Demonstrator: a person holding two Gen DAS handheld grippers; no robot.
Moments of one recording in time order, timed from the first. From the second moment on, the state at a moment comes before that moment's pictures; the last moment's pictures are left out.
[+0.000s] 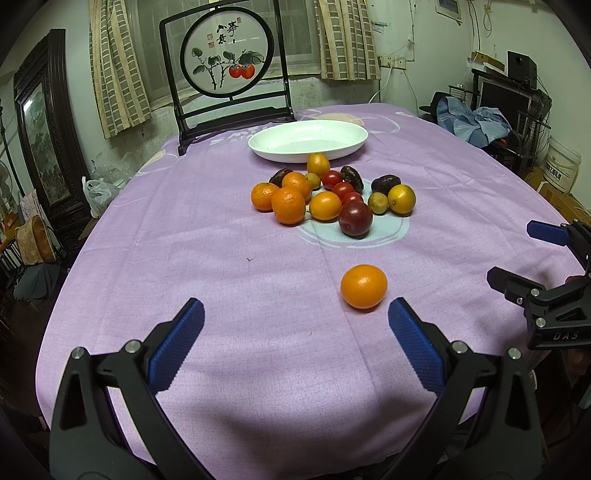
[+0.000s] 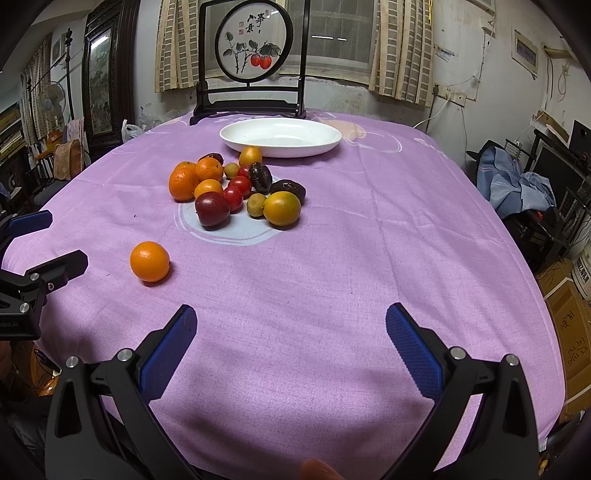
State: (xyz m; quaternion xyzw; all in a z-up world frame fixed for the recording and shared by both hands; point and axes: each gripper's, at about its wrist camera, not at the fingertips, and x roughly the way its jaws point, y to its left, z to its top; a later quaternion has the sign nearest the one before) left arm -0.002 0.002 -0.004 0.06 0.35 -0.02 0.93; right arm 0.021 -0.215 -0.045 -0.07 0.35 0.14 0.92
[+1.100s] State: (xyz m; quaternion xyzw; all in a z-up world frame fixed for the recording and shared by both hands) left arm 0.012 0.013 -0.035 0.05 0.37 -0.05 0.93; right arm 0.084 -0.197 -0.041 -0.08 0.38 0.17 0.90
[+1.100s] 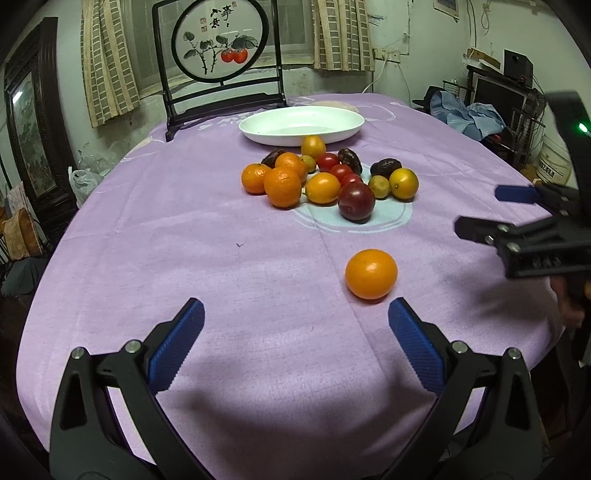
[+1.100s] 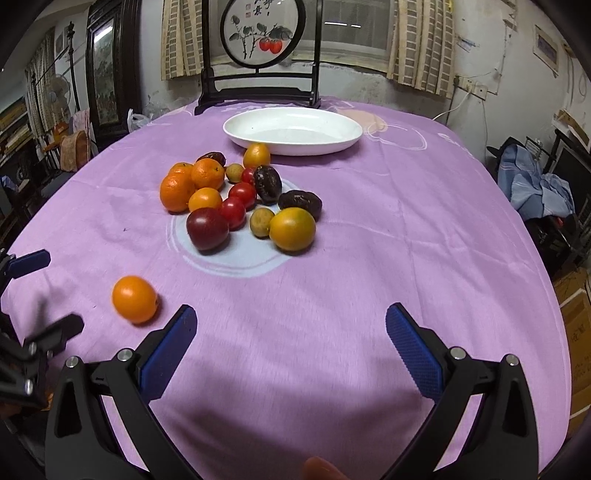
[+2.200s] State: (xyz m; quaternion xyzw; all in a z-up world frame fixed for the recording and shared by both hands) left arm 0.058 -0.018 -0.057 0.03 0.42 -0.18 0.89; right arm 0.181 -0.197 -0.062 0.00 0.44 0.26 0.86
